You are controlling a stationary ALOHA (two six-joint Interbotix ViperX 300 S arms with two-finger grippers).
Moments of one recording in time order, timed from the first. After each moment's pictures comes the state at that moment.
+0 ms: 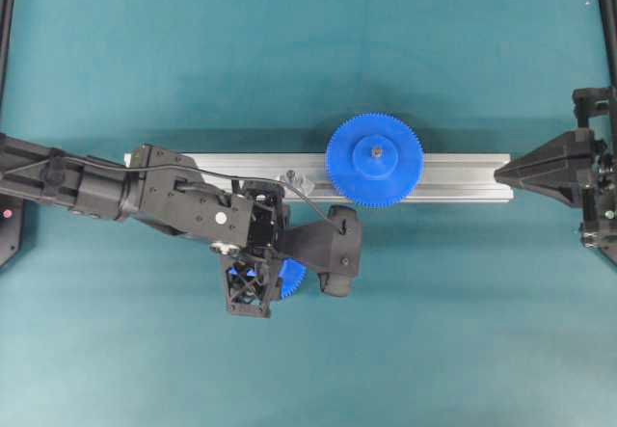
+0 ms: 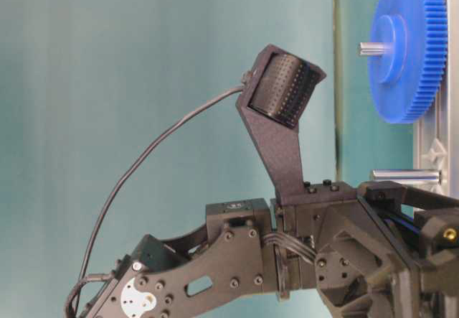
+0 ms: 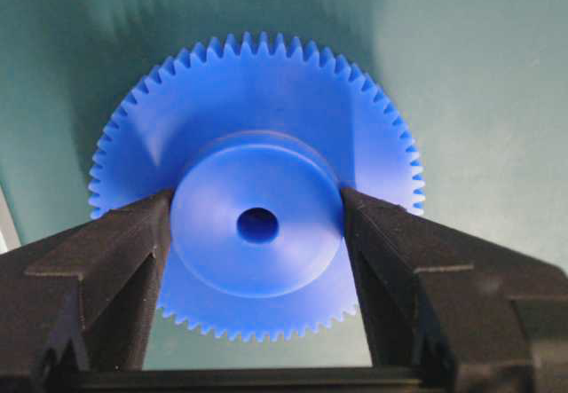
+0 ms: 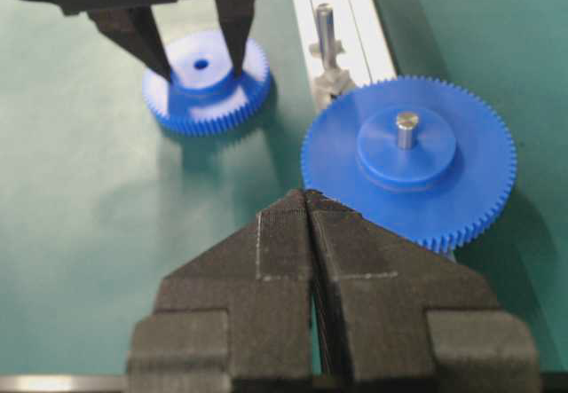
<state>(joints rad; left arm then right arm) -0.13 0.30 0.26 0.02 0.82 -0.02 -0.04 -0.99 1.25 0.03 0.10 0.15</state>
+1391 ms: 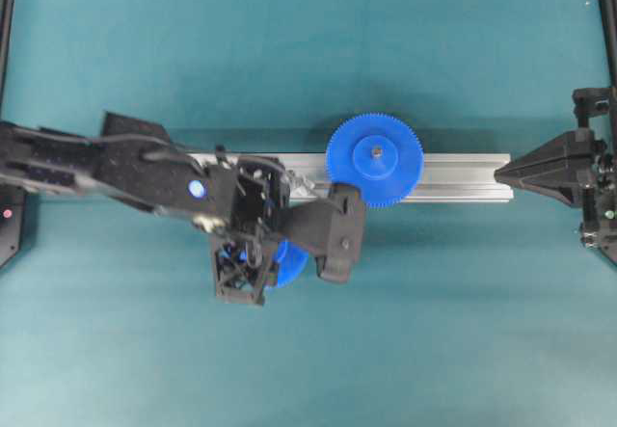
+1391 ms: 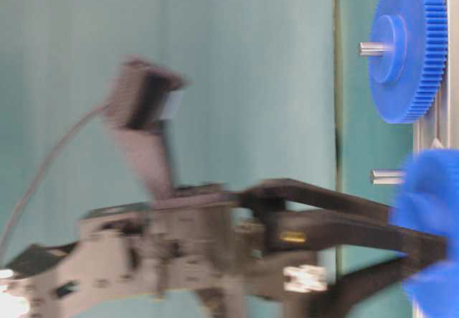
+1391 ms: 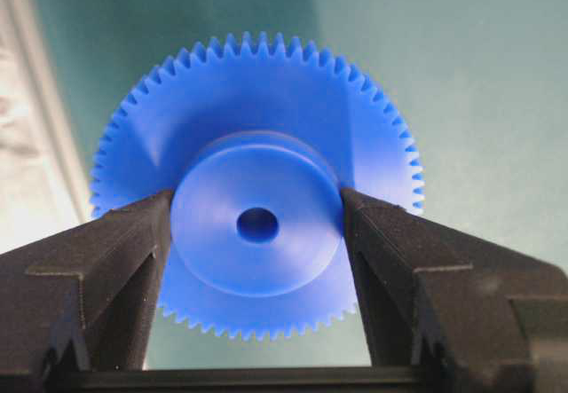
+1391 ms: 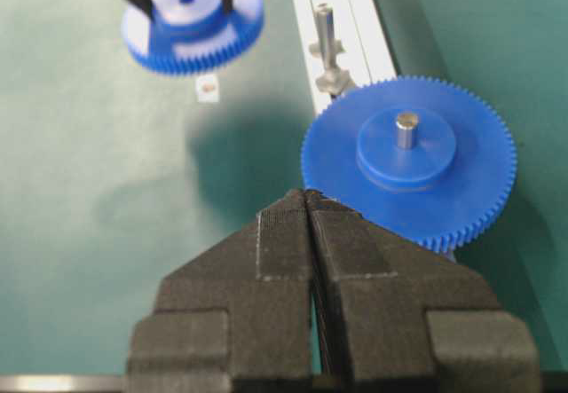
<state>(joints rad) -0.10 0.15 0.19 0.02 0.98 0.05 -0.04 -0.99 1.25 0.03 0.10 0.15</state>
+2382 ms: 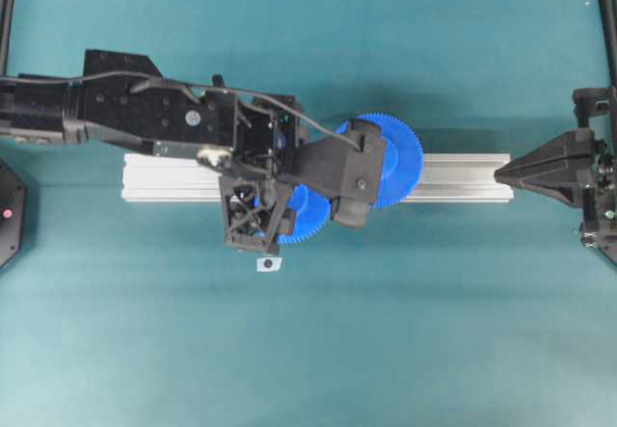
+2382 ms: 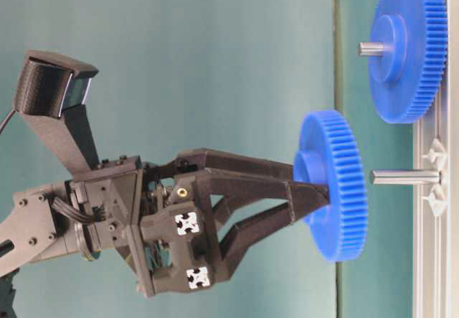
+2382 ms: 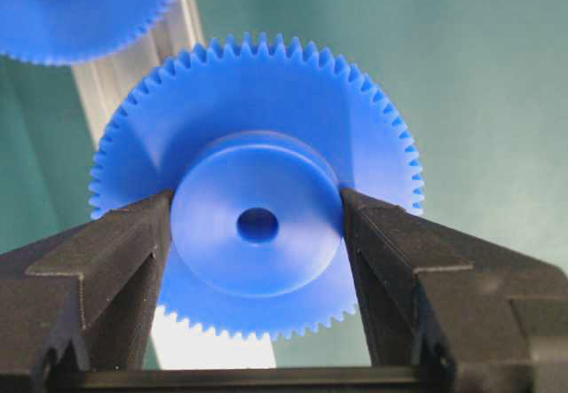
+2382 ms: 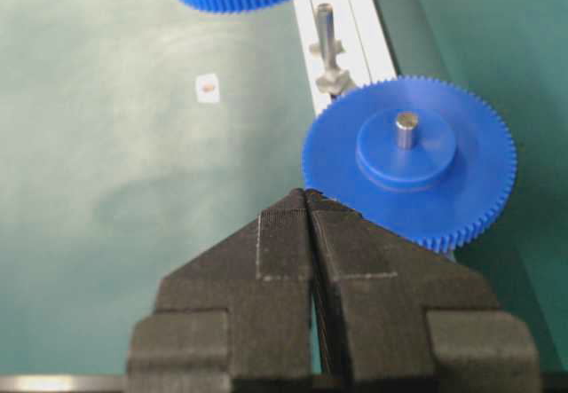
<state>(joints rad) 0.01 0.13 0.06 0.02 1.05 0.19 -0.04 -0.99 1.25 0.03 0.10 0.15</state>
